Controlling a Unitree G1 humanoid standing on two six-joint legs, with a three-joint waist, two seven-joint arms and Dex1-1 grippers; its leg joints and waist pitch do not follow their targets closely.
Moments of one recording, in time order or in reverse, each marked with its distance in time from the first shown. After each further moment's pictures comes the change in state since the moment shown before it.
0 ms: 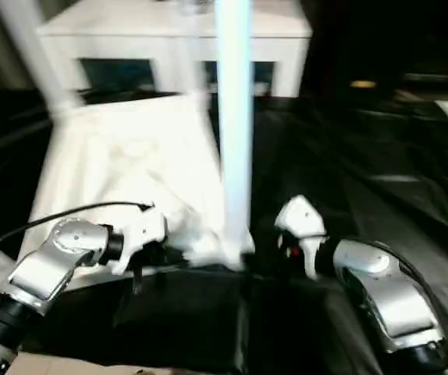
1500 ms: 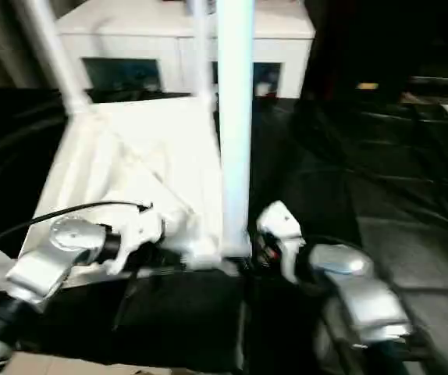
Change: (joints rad) left arm -0.021 -0.097 0.041 0.074 0.022 0.048 0.144; right arm -0.066 0.278 -0.011 0.205 -0.061 -0.049 -0.273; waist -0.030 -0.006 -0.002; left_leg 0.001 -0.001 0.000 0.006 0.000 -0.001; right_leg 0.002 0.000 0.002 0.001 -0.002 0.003
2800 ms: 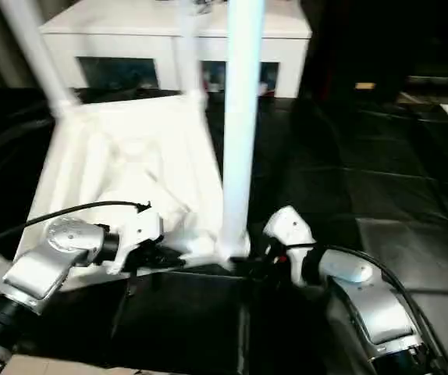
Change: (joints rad) left arm 0.018 0.106 -0.041 -0.063 -0.032 -0.048 -0.154; right arm 0.070 -0.183 0.047 -0.138 0.041 -0.033 0.216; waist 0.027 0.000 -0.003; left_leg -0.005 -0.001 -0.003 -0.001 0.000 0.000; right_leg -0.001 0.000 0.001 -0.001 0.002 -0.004
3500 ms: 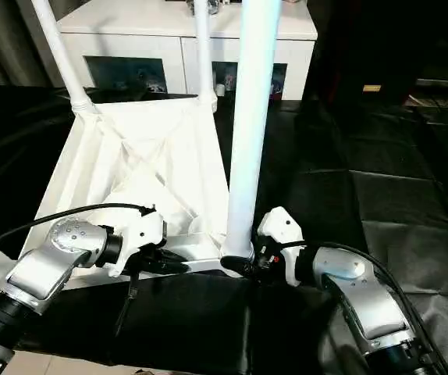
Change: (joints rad) left arm -0.001 0.001 -0.003 0.002 -0.001 -0.004 -0.012; right arm -0.011 0.013 0.001 0.017 0.018 0.010 0.033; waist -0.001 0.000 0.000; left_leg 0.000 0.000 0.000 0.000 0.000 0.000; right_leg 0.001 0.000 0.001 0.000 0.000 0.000
